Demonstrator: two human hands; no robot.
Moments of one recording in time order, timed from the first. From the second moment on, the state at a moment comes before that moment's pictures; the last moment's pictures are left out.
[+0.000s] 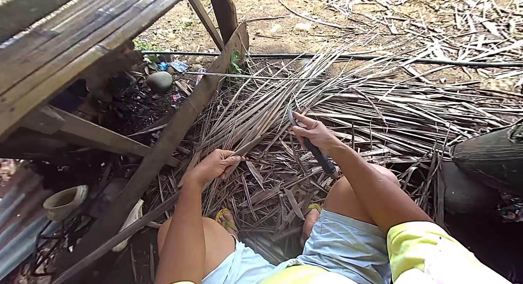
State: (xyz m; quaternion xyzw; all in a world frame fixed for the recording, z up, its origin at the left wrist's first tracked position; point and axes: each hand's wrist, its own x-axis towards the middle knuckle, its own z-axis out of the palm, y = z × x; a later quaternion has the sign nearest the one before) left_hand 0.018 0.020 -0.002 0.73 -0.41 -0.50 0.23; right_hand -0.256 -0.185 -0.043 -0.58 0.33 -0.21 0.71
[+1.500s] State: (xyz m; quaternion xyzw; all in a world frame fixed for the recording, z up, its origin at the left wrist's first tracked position) left_hand 0.042 0.053 0.010 0.72 -0.39 -0.53 0.22; right_hand -0.297 -0.246 -0.031 -0.45 0.40 -0.41 0.69
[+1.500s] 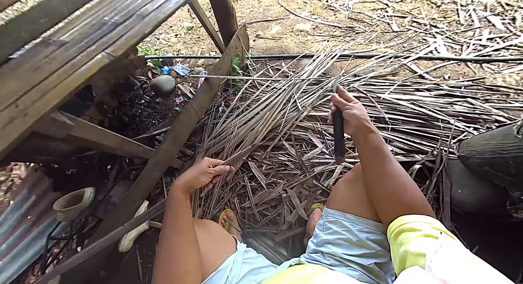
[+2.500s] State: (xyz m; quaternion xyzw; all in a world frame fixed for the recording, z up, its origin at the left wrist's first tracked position) left_hand 0.015 -0.003 0.010 0.73 -0.46 -0.45 0.23; right_hand -0.202 -0.179 -0.024 -0.48 0.21 -0.26 0.81
